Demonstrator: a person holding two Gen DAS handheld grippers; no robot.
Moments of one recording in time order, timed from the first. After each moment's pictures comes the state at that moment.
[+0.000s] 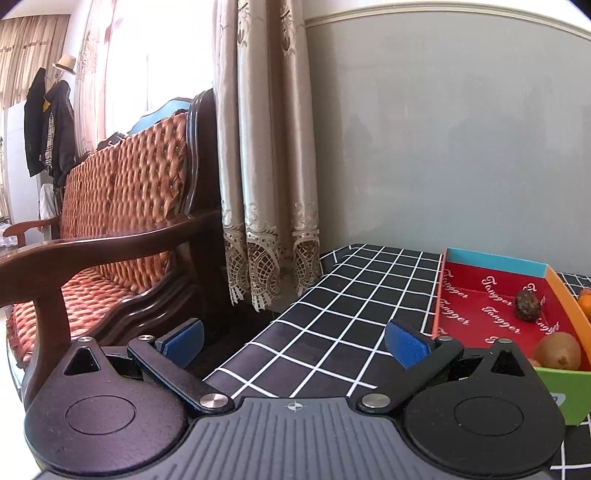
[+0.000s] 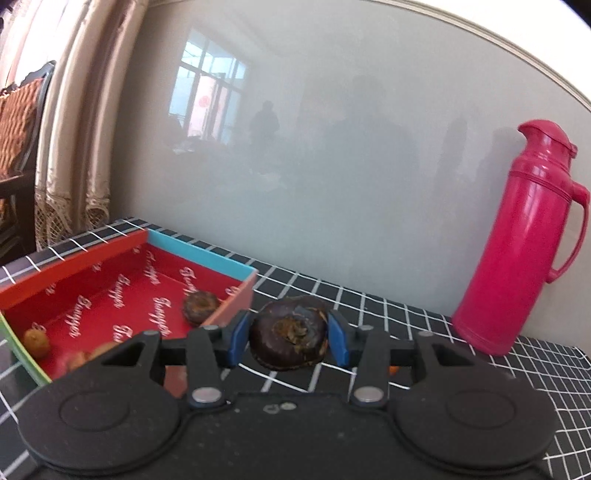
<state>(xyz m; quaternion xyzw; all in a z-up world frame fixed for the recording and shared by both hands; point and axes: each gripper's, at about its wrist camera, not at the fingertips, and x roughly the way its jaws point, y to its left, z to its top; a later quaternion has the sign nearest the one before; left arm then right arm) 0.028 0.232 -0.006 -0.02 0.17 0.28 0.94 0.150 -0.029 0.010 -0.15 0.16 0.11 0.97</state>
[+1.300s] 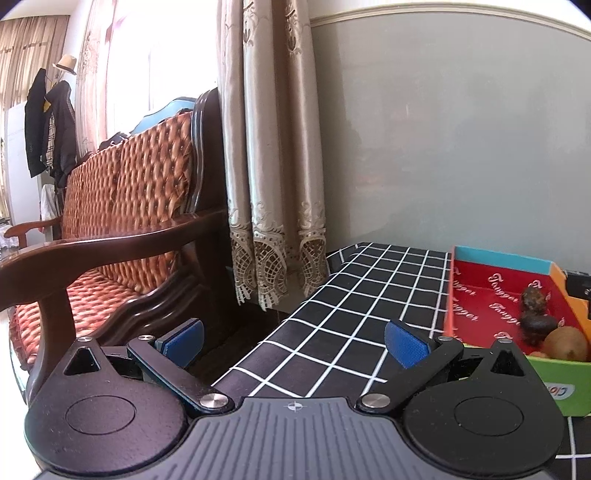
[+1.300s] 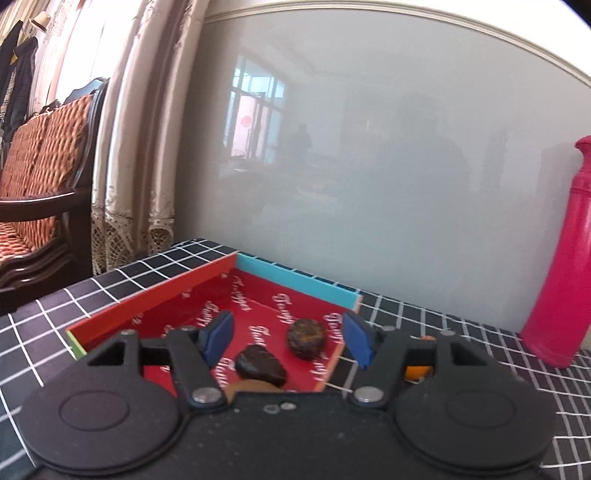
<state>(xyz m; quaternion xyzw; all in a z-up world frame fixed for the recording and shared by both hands) 0.021 0.239 -0.004 -0.02 0.17 0.28 0.94 0.140 0.020 0.005 -0.13 0.14 0.17 0.97</state>
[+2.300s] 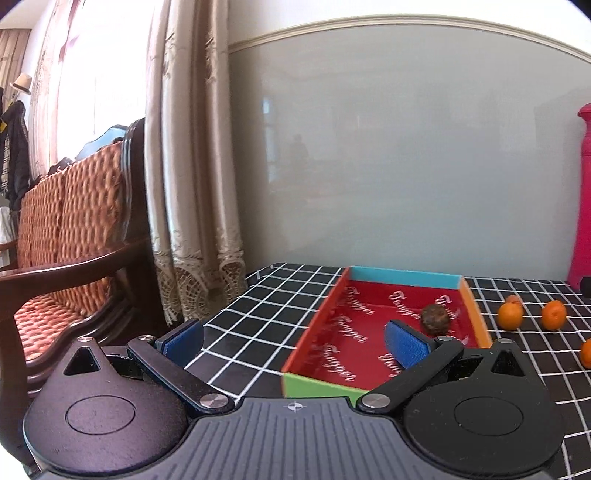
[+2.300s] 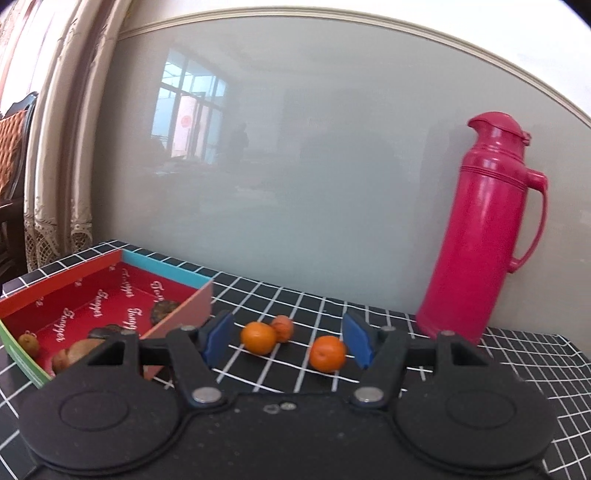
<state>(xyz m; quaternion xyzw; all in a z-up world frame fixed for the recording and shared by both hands) 0.048 0.148 0.015 0.00 0.15 0.20 0.97 0.128 -0.100 0.028 -0.11 0.14 0.08 0.98</state>
